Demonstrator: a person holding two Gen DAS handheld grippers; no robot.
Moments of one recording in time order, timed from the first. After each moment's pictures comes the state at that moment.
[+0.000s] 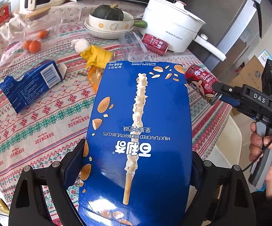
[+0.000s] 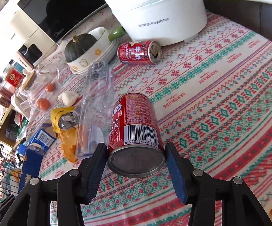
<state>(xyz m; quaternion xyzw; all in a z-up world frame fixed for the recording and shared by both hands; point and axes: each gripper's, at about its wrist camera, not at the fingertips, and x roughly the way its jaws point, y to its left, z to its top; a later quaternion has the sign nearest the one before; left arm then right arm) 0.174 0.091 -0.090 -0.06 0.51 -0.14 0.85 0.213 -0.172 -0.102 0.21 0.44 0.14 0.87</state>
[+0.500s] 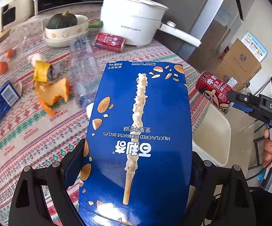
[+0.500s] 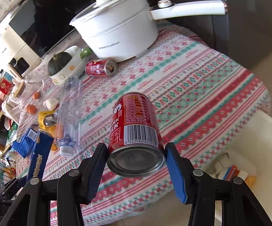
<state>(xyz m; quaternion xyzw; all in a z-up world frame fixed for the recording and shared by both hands) 0.167 -0.008 -0.085 -0.02 0.49 -0.20 0.84 0.149 -0.265 -0.073 0.20 0.43 0.08 0.87</state>
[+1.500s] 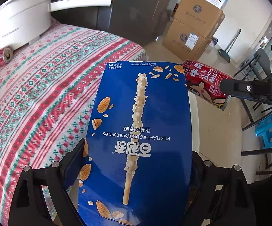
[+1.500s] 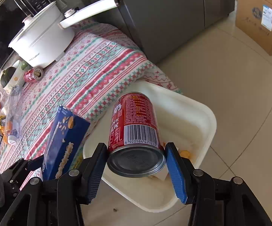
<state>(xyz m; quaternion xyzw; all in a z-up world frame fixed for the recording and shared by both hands) 0.130 -0.236 -0.140 0.09 0.50 -0.35 0.79 0.055 -0.428 -0.103 0.23 0.47 -0.04 0.85</state>
